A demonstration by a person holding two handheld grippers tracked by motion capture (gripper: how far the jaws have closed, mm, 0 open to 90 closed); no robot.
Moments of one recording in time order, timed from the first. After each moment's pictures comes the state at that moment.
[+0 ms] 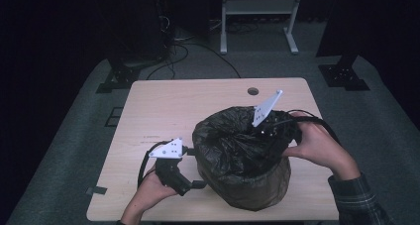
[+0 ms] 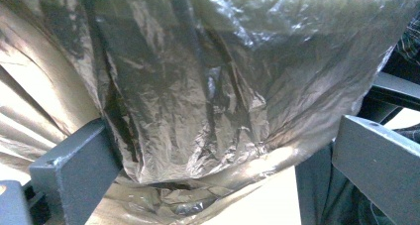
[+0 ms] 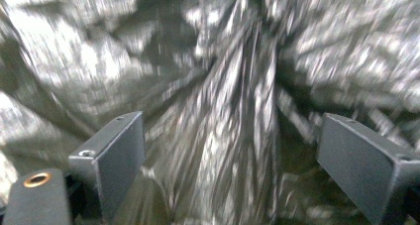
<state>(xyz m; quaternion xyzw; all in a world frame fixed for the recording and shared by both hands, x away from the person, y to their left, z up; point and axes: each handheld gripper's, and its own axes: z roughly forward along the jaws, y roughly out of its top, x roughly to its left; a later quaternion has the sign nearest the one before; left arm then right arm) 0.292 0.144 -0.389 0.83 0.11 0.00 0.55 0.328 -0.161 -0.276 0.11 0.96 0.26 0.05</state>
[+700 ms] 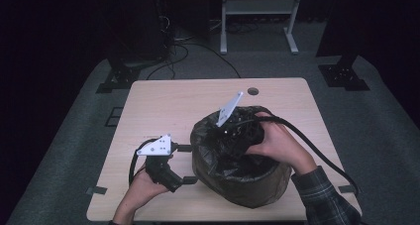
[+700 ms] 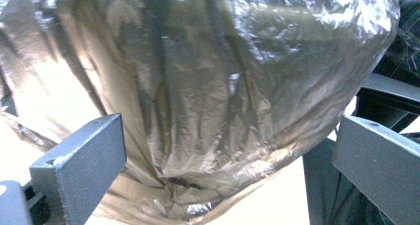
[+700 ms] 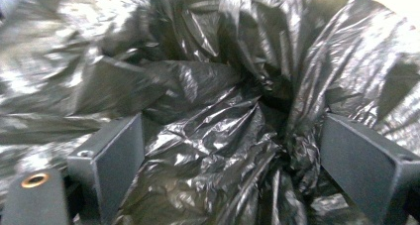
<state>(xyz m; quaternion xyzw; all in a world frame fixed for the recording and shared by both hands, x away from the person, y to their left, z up) 0.294 0.169 -0.382 0.82 0.12 0.02 0.56 0.345 -0.086 -0.300 0.09 0.96 0.26 0.05</state>
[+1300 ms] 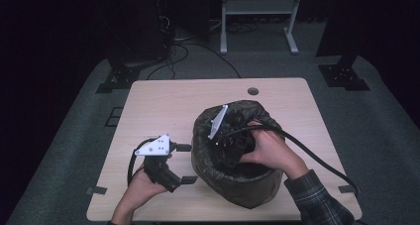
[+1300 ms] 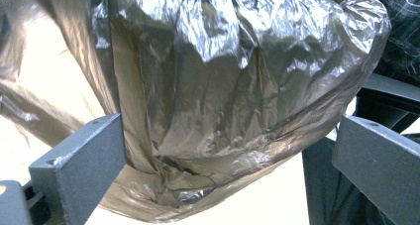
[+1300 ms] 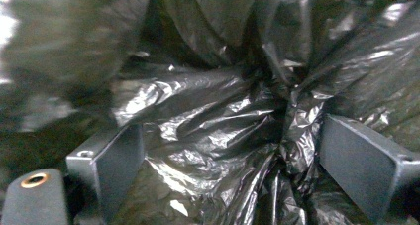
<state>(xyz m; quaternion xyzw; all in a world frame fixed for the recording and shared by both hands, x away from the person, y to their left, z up) 0.294 0.170 -0.380 0.82 0.12 0.02 0.56 0.342 -0.070 -0.324 0.08 0.97 0.20 0.04</state>
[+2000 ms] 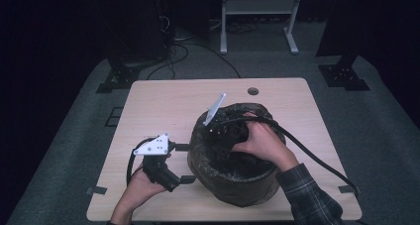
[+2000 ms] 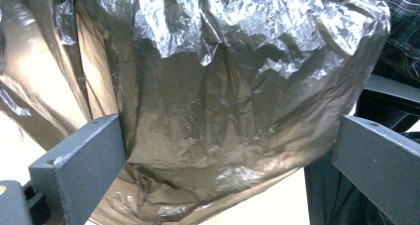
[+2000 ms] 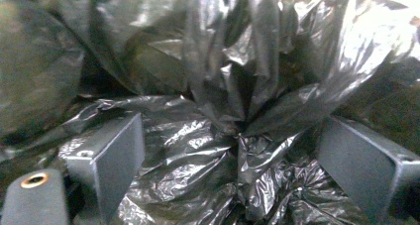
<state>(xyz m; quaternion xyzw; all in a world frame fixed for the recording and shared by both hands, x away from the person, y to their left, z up) 0.294 0.172 -0.380 0.82 0.12 0.02 0.56 0.365 -0.058 -0.319 0.12 0.96 0.23 0.07</state>
